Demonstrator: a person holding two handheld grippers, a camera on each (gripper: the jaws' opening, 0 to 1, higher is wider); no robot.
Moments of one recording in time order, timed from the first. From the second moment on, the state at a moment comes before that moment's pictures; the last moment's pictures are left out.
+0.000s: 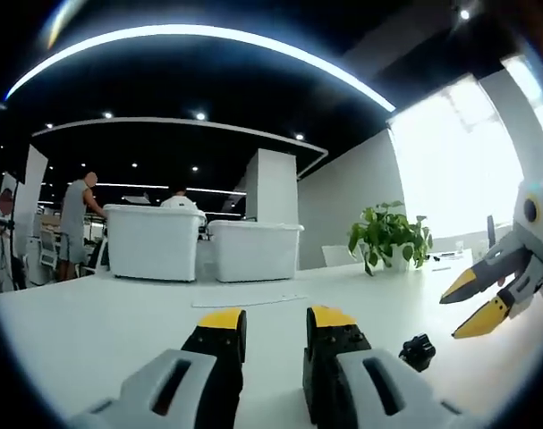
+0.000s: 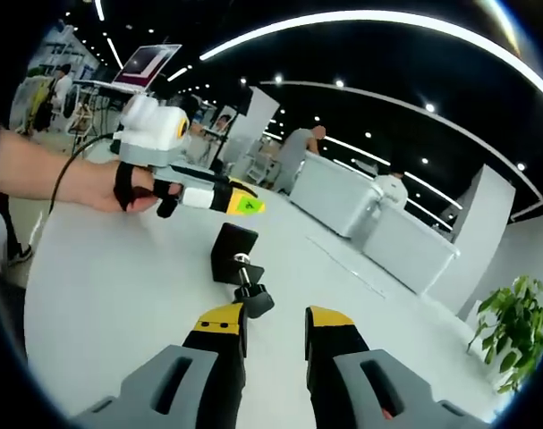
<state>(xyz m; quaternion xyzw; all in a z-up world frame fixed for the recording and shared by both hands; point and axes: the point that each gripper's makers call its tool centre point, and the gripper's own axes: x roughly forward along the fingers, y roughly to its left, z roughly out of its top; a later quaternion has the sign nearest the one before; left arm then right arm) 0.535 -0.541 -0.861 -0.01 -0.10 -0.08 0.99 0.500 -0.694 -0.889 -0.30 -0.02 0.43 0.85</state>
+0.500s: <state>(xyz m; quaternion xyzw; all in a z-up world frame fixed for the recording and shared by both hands) 0.533 -0.535 -0.856 -0.02 -0.11 -0.06 0.99 0.479 -0.676 -0.887 -0.37 0.00 0.46 0.81</state>
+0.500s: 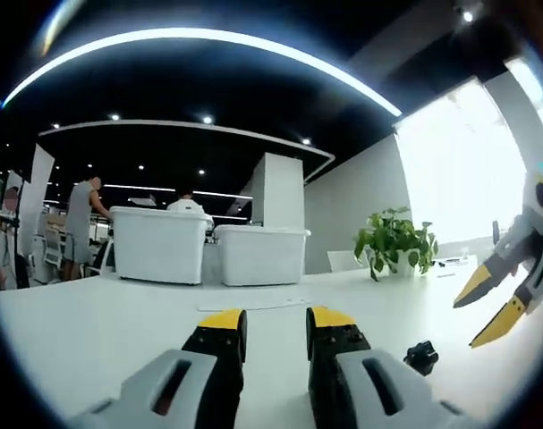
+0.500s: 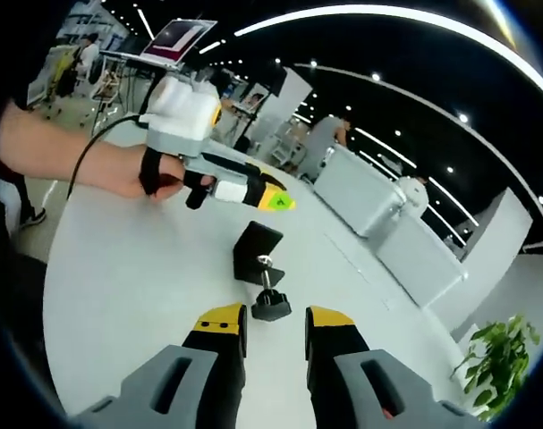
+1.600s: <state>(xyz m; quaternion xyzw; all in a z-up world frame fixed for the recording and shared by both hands) 0.528 -0.521 -0.852 -0.06 -0.11 -0.05 0.99 0.479 -0.623 -0.901 -0.39 0.04 0.47 0.79</state>
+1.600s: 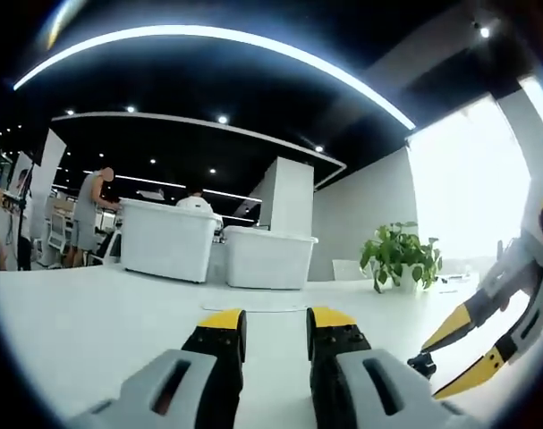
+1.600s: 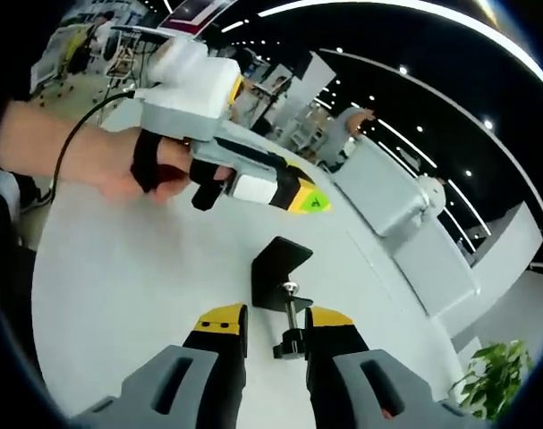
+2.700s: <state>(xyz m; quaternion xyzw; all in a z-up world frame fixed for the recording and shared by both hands) 0.529 -0.520 -0.853 -0.07 -0.11 -0.05 0.99 0.505 -0.617 -0.929 -0.46 0.08 0.43 0.77</state>
